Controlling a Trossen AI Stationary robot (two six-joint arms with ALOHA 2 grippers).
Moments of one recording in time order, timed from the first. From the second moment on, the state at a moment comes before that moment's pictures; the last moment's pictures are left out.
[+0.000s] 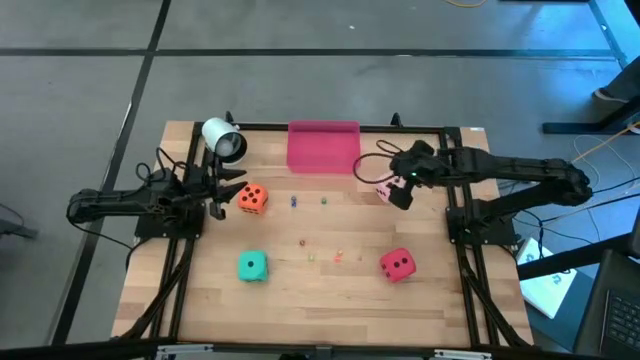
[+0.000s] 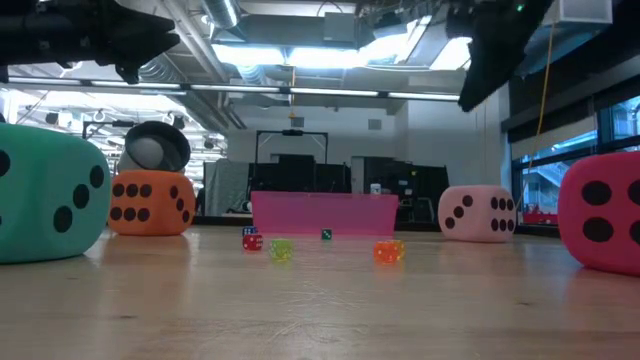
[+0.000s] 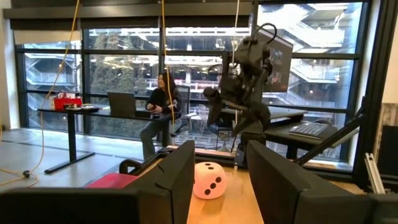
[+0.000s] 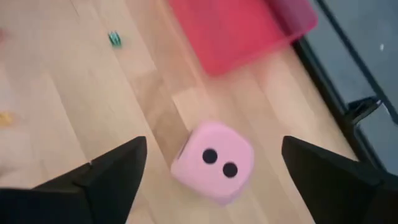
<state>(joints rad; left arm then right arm) 0.10 0.16 0.13 0.27 -0.15 0.00 -0.10 1.17 1.06 -0.97 0.32 0.22</state>
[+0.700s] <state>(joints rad) 0.10 0.16 0.13 0.26 -0.15 -0.02 -0.28 1.35 1.06 -0.93 0.01 0.63</state>
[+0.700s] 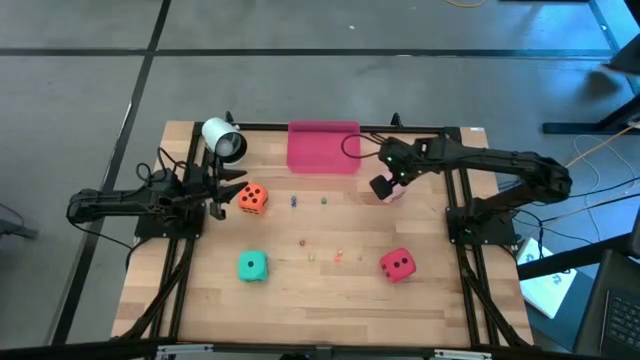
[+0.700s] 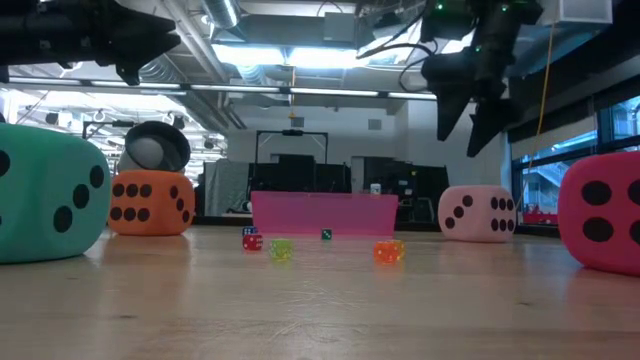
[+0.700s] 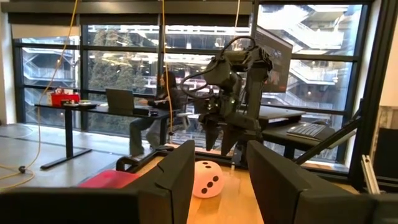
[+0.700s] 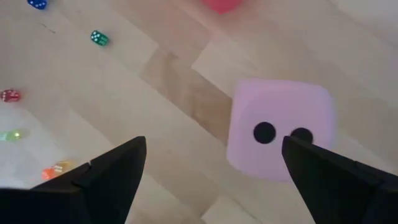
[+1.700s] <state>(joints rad) 0.10 0.16 0.13 0.23 -0.10 -0.03 -0.35 1.35 1.06 -0.79 0.07 0.32</state>
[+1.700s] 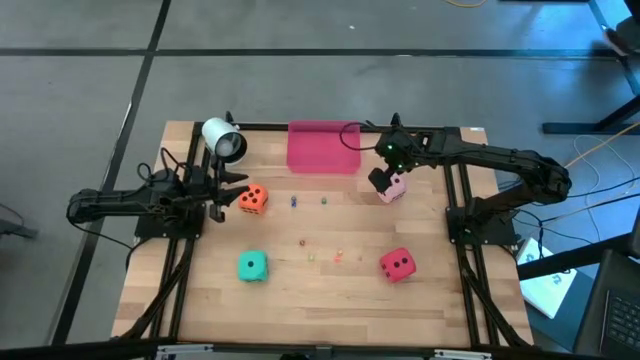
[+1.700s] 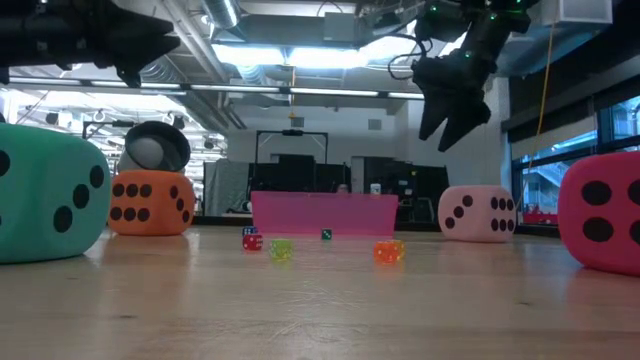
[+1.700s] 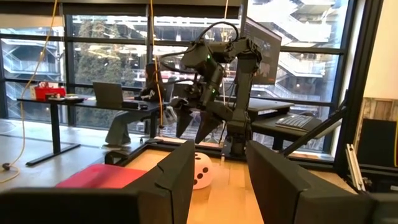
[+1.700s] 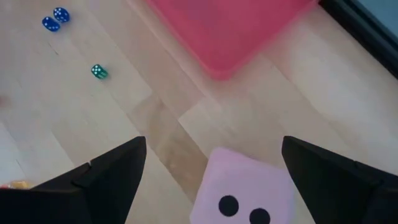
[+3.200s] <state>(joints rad) 0.10 0.16 0.13 0.20 -0.10 -0.04 -0.39 1.47 1.06 -0.97 0.10 0.67</state>
